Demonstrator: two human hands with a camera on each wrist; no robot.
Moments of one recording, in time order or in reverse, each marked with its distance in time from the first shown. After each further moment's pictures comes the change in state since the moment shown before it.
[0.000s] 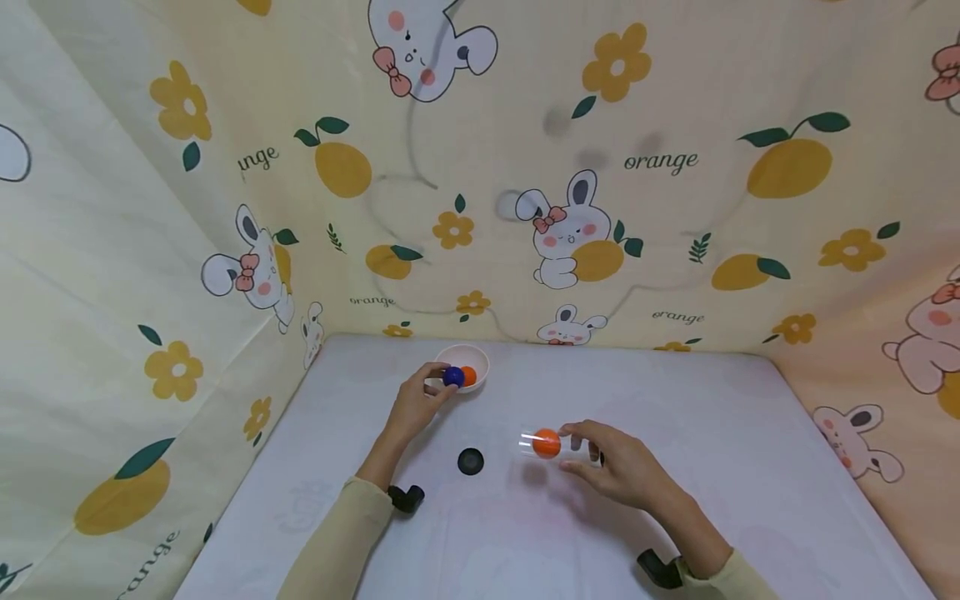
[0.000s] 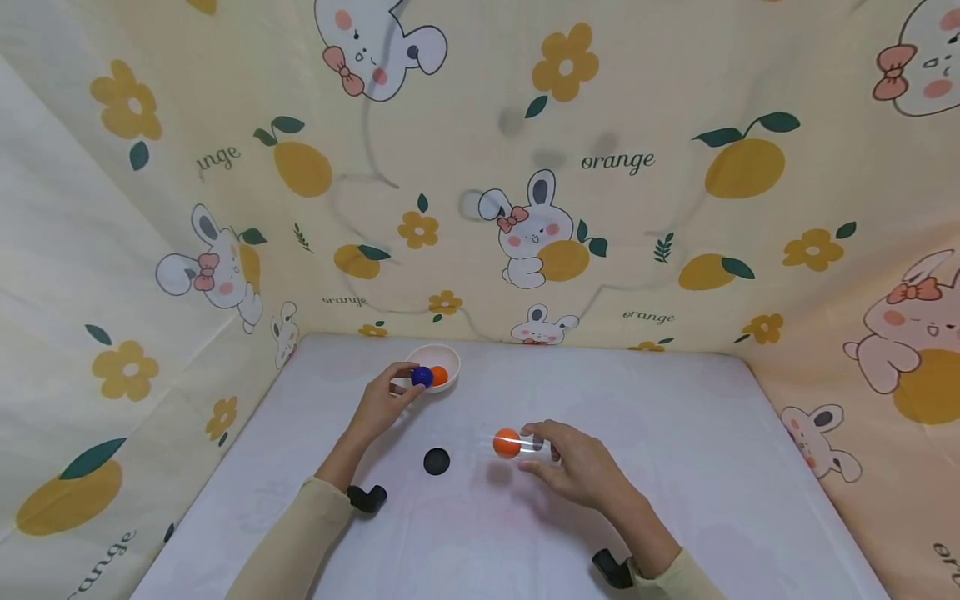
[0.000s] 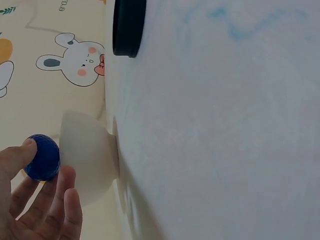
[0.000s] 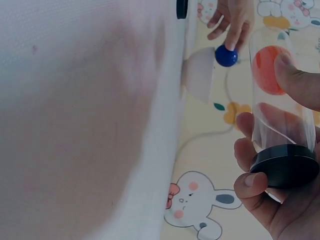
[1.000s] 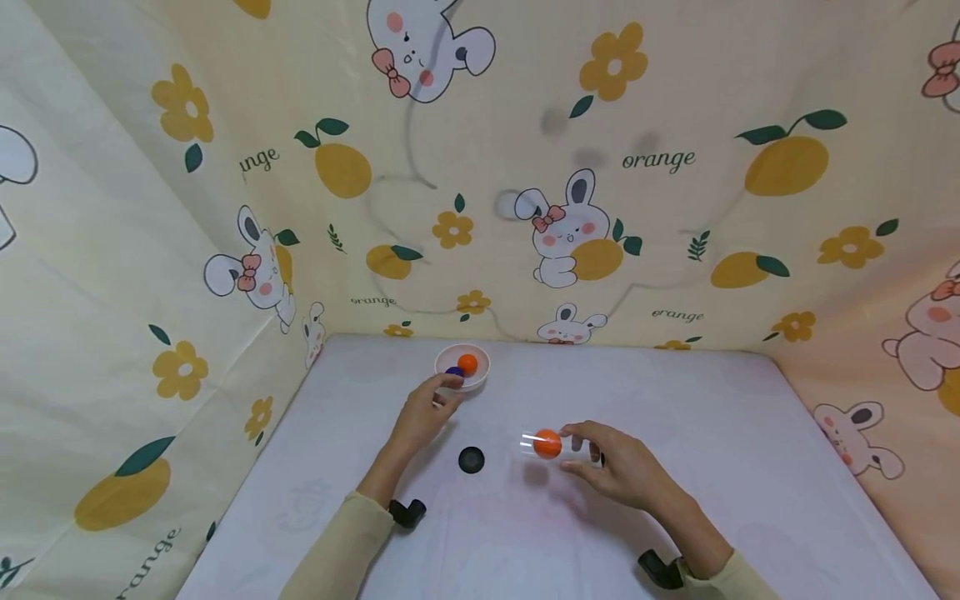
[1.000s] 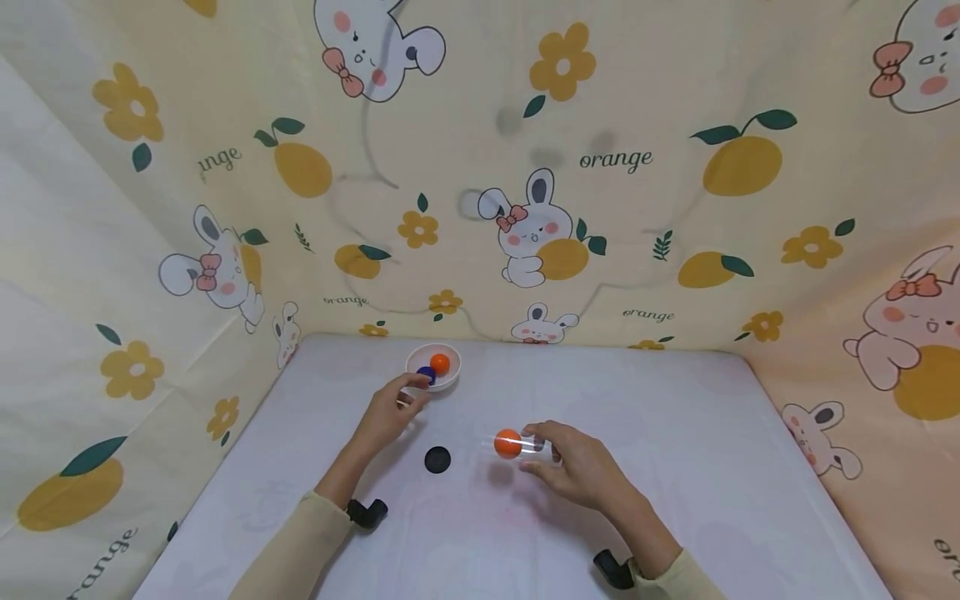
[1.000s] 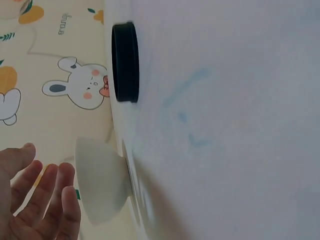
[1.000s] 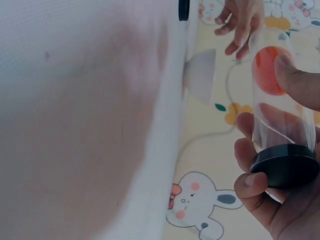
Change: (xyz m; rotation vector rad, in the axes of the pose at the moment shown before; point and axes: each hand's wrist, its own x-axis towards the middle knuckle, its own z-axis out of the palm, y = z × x) left_hand -0.022 0.014 0.006 0.031 -0.086 0.066; right_hand -0.004 0.000 0.002 0.001 0.015 -0.002
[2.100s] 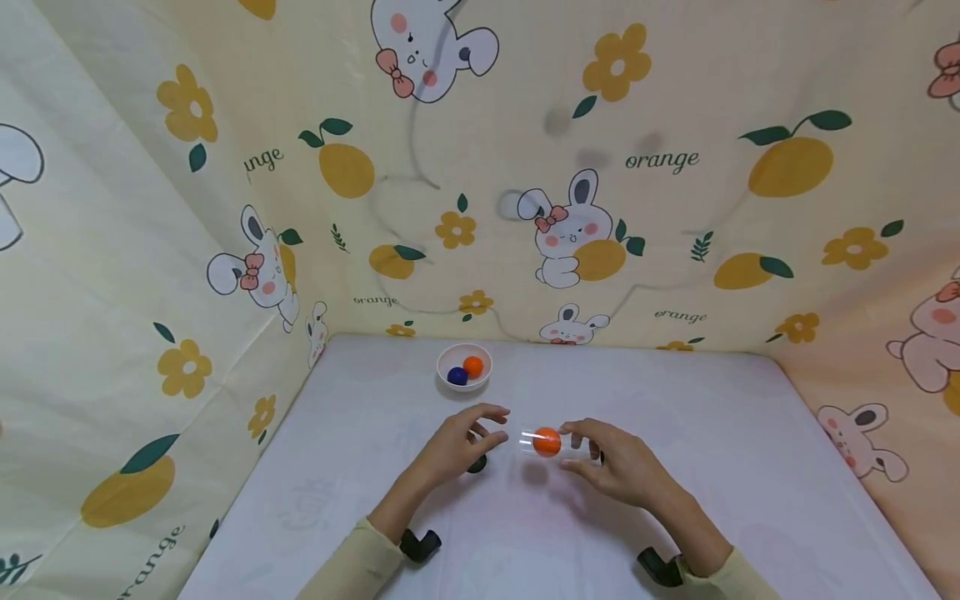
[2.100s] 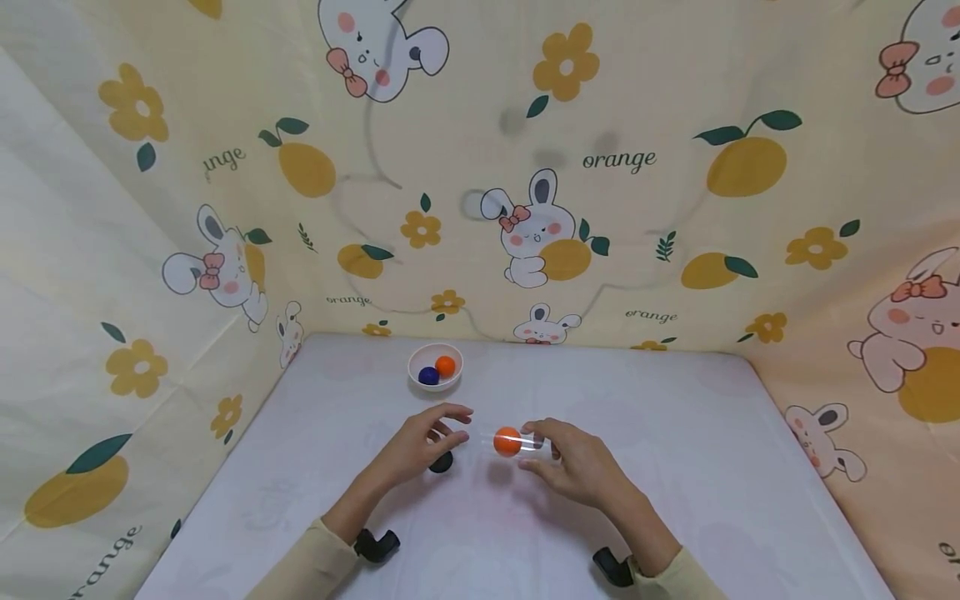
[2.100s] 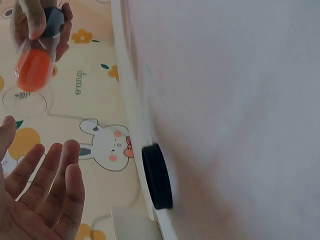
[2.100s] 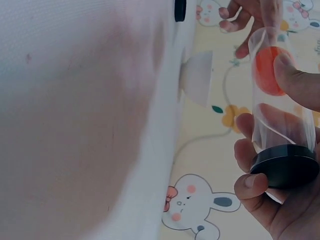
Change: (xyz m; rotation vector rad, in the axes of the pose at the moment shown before) left_hand -0.041 0.041 0.030 -0.034 -0.273 0.110; right_hand 0.005 -0.004 -0.002 -0.008 -0.019 0.032
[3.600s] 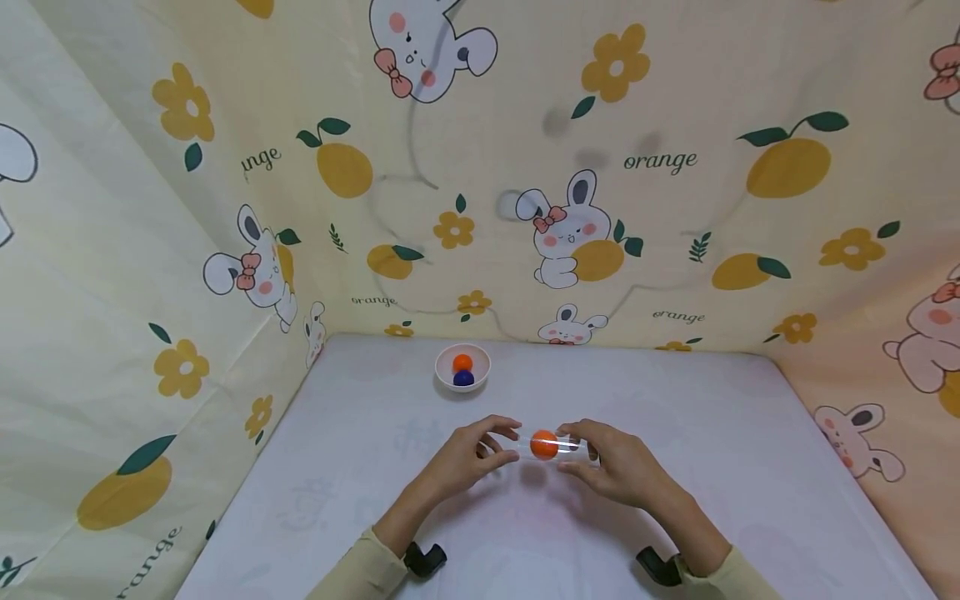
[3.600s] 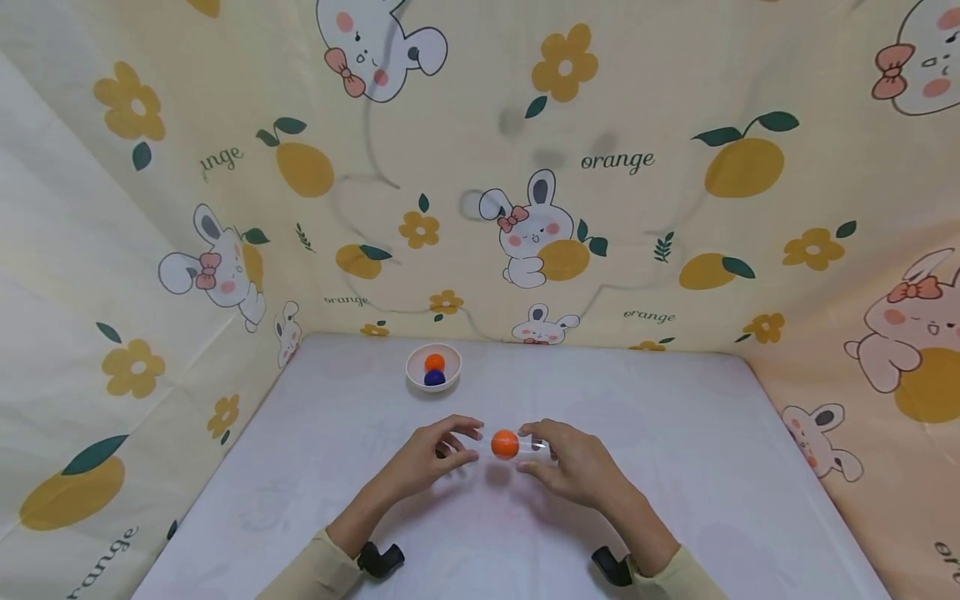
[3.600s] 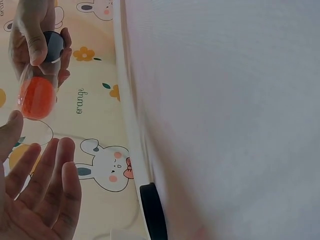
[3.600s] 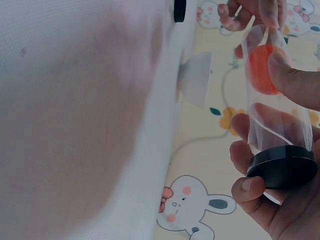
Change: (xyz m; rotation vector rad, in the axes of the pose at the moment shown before) left_hand -0.007 0.010 0.016 -0.063 -0.058 0.018; right_hand 0.000 -0.002 -0.002 -0.038 0.011 -0.051
